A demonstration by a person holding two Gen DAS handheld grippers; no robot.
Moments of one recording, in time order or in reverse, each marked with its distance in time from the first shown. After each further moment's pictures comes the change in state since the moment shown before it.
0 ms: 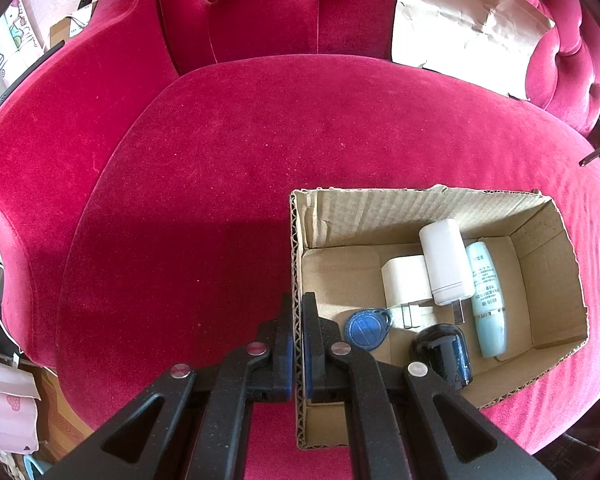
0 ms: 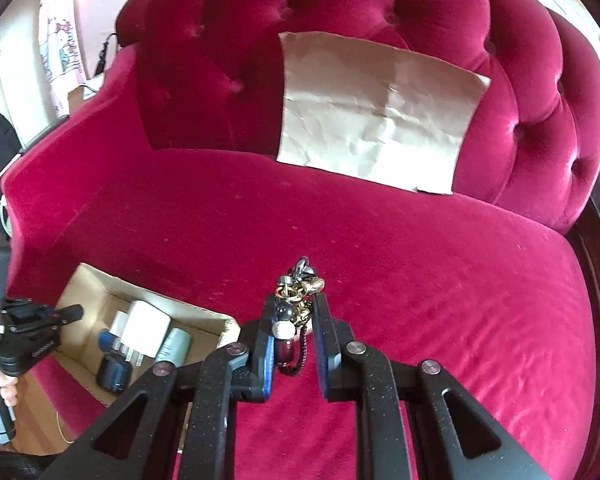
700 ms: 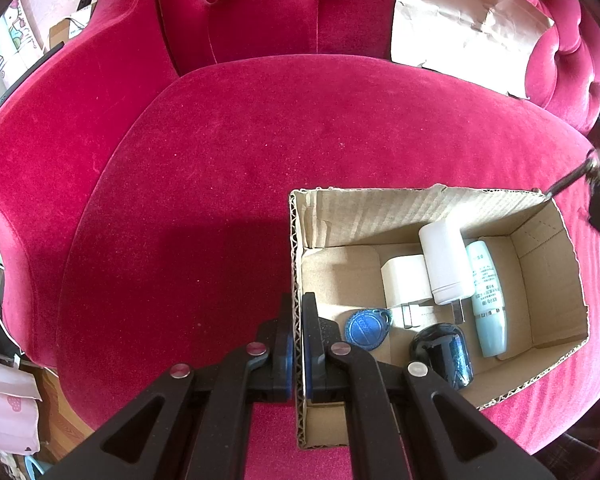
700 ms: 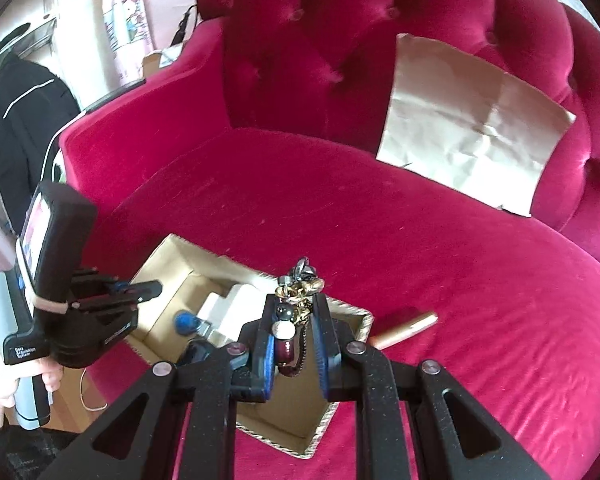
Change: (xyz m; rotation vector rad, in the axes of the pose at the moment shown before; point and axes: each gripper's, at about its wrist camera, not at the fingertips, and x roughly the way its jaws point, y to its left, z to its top) left arm 0.000 -0.004 0.001 0.005 0.000 0.004; right arm 0.004 0.083 -0.012 -0.137 0.034 0.170
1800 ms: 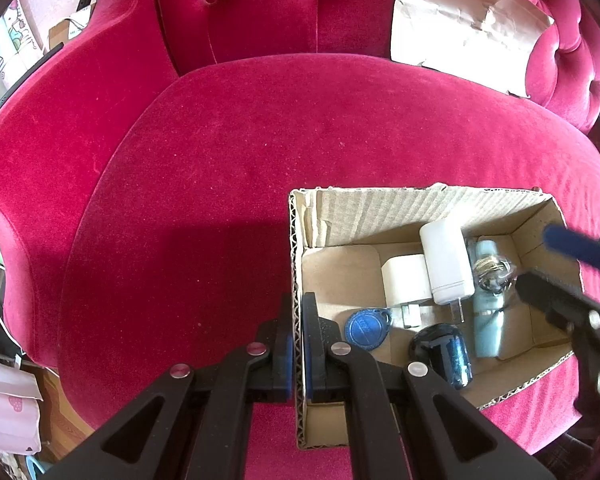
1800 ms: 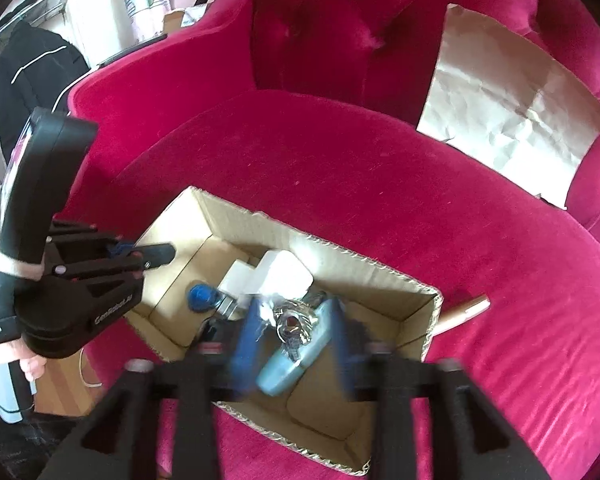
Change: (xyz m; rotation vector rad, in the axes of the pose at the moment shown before) left arm 0.001 -0.001 0.000 0.004 0.002 -0.001; right arm 0.042 0.025 -0.018 -0.048 0.066 0.024
